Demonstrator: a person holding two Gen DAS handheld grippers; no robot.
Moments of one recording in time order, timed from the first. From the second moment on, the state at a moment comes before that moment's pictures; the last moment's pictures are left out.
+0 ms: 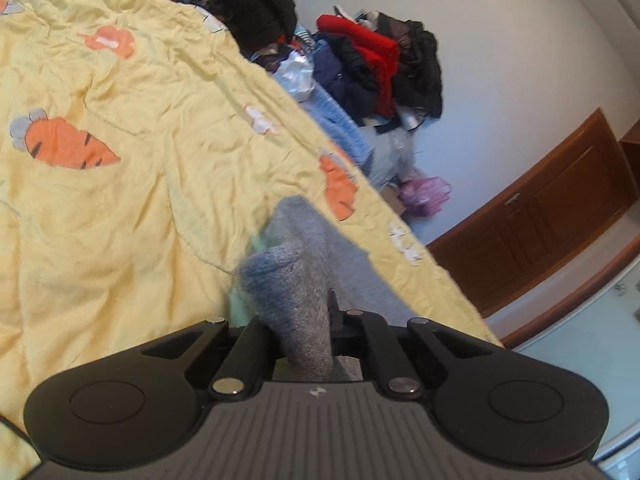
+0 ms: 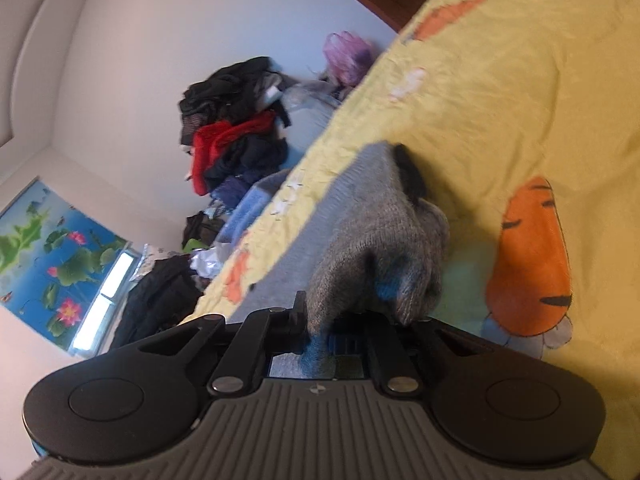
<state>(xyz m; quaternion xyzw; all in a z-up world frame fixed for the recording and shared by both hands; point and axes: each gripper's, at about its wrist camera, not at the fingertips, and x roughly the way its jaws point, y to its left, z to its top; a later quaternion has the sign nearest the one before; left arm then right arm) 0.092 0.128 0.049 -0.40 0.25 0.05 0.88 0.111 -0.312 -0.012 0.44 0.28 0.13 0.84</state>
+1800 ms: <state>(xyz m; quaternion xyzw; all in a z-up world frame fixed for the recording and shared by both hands) 0.195 0.133 0.044 -0.02 0.33 0.03 0.94 0.185 -0.319 0.002 0.19 0.35 0.16 0.90</state>
